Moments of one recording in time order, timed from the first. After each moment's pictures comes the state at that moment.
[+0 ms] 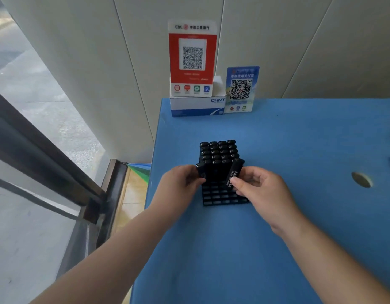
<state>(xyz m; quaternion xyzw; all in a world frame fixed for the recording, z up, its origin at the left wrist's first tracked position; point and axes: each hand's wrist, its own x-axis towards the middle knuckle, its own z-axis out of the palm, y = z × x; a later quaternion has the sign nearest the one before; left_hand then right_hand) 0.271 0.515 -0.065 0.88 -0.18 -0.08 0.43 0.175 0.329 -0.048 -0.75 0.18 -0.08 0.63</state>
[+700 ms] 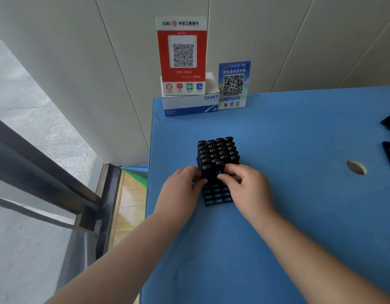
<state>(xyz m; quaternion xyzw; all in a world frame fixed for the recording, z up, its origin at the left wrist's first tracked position) 0.273 0.512 -0.083 0.90 -0.24 -0.03 0.37 0.200 0.353 -0.080 -0.86 0.18 -0.19 0.43</state>
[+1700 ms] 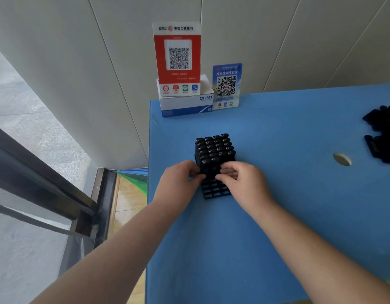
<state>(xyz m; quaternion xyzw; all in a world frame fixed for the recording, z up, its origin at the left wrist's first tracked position) 0.280 0.516 -0.071 0.90 -0.23 -0.07 0.37 0.195 0.353 -0.077 -0.87 0.21 -0.15 0.43</state>
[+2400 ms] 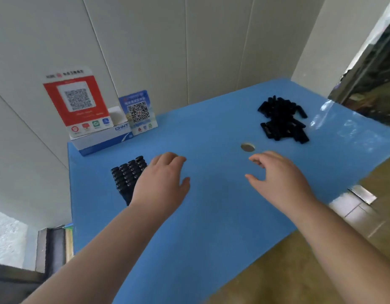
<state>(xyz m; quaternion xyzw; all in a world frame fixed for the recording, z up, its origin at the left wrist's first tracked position) 0.213 0.409 0.008 0.86 -0.49 0.04 0.17 0.016 0.224 0.006 -0.91 0.36 -0.17 0.15</state>
